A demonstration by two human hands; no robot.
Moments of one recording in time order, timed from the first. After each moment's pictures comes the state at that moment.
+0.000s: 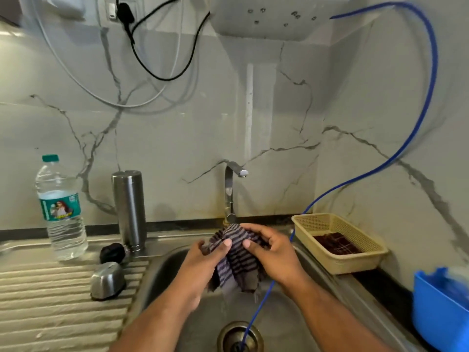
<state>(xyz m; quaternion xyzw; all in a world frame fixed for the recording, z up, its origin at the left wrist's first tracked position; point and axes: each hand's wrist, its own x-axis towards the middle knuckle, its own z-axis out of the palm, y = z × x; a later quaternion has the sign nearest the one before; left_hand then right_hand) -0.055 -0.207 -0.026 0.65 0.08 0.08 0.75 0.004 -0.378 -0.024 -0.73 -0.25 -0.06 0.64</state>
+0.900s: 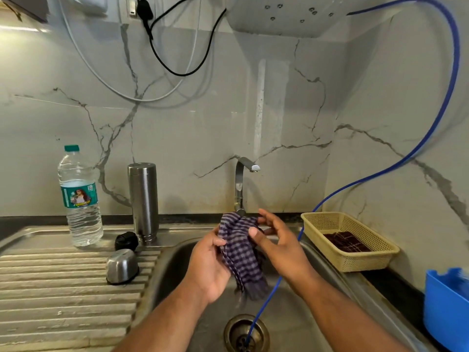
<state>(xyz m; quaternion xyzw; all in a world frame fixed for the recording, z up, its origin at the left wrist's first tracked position) -0.065 -0.209 -0.028 0.42 -0.02 0.01 0.91 -0.021 -0.373 -0.013 -0.77 -0.22 -0.08 0.59</state>
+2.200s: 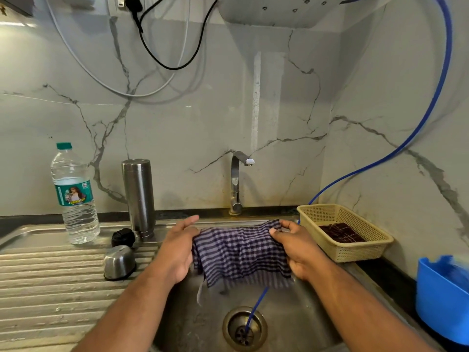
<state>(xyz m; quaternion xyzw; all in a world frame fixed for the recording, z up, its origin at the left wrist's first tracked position) -0.063 -0.165 -0.009 0.60 0.15 0.10 0.78 0.016 -0.393 -0.024 -0.64 0.02 0.06 0.76</state>
